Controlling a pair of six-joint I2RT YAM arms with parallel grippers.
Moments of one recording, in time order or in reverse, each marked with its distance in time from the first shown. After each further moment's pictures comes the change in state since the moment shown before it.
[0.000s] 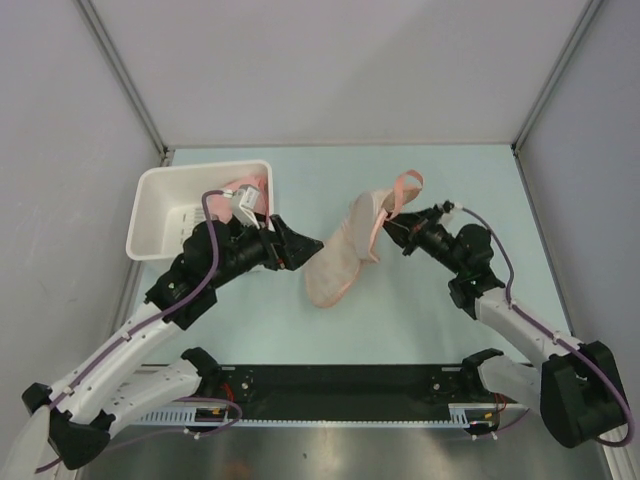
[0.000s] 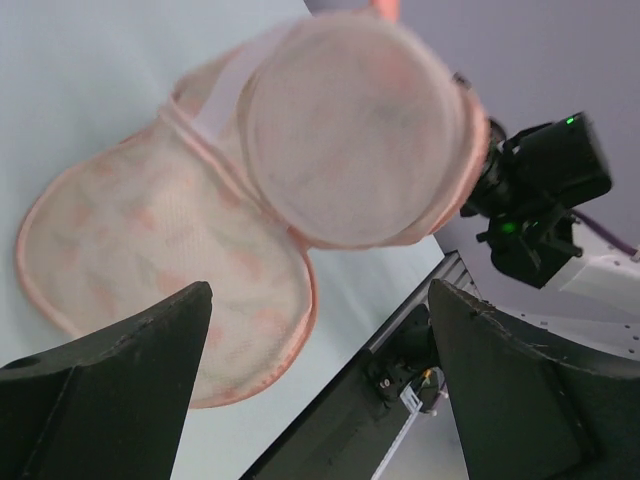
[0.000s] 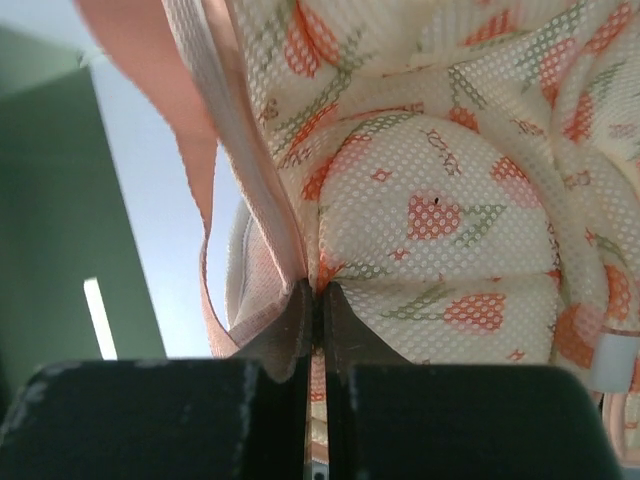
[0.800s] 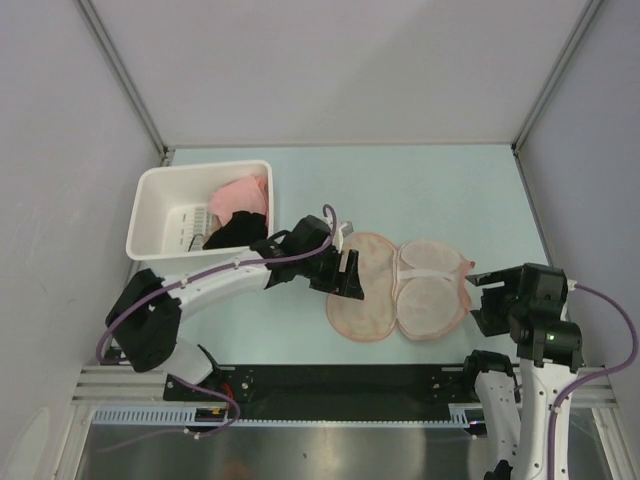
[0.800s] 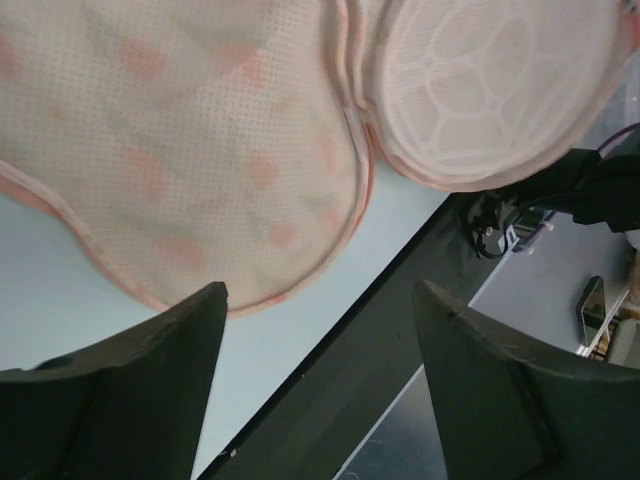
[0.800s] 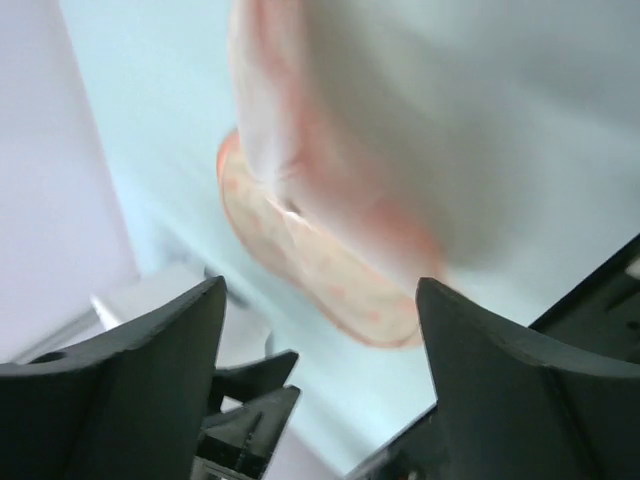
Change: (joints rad) left arm -0.129 0.629 0.108 -0.105 0.216 0.113; right arm -0.547 -0.614 0.205 -1.836 0.305 -0.625
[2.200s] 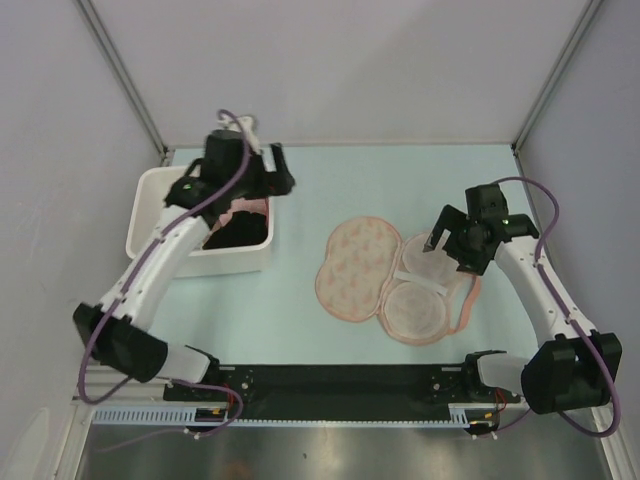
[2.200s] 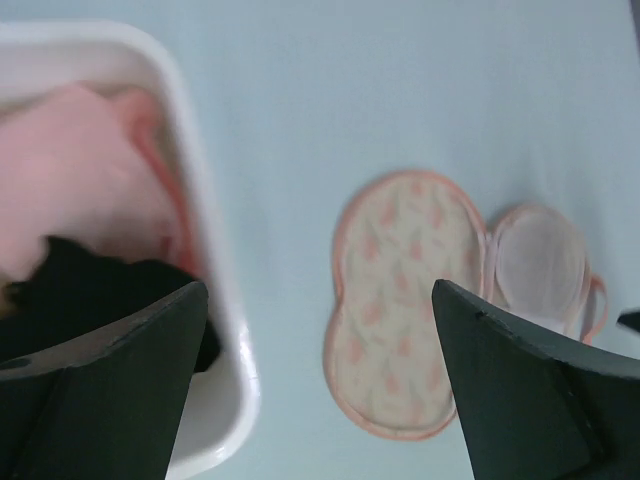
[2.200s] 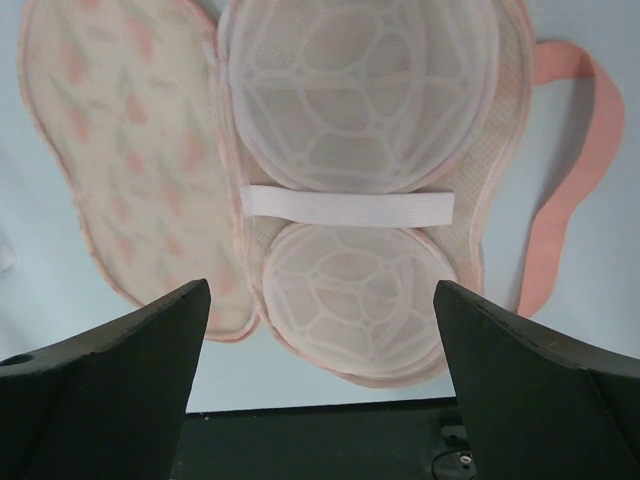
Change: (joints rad) left arm 0.354 0.006 0.523 -0.338 -0.393 0.200; right arm 0.310 0.759 0.317 0.250 0.132 -0.646
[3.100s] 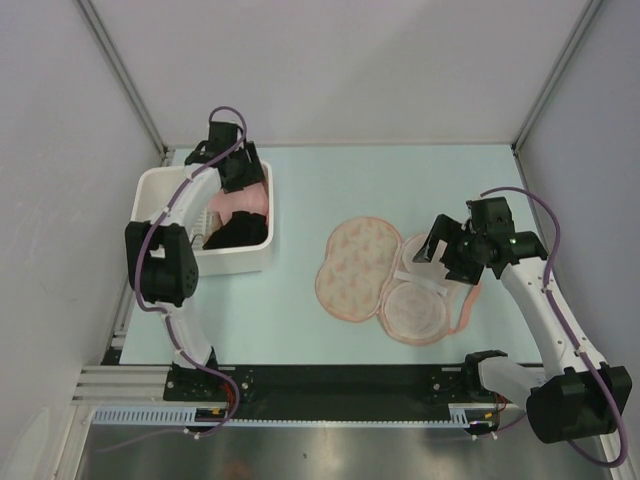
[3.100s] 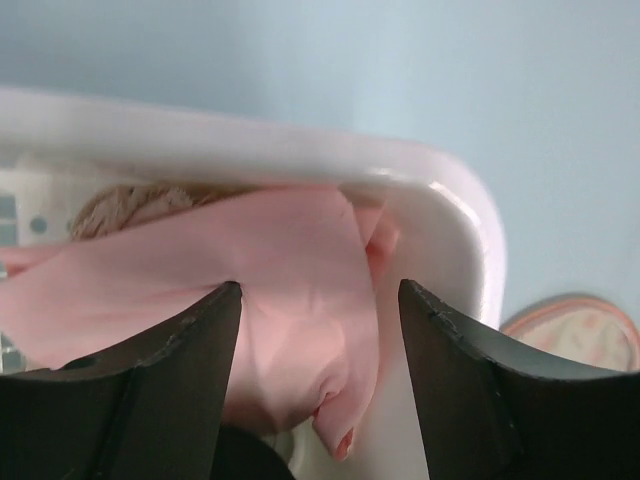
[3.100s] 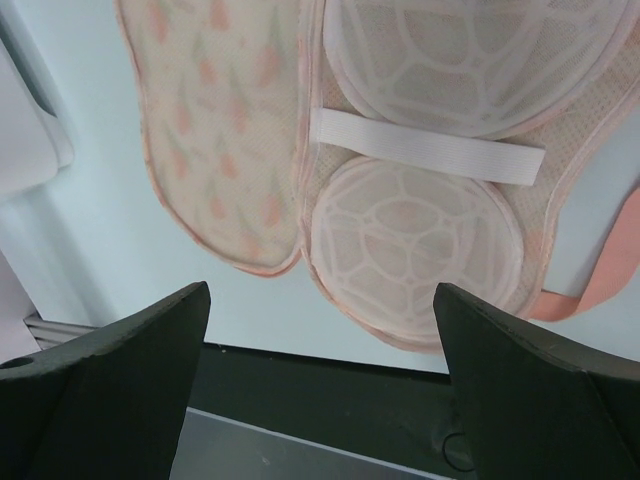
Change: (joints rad) left arm 0.329 0.418 0.129 0.070 0.015 -0.032; right arm 0.012 -0.142 -0.077 0.012 -0.207 -0.043
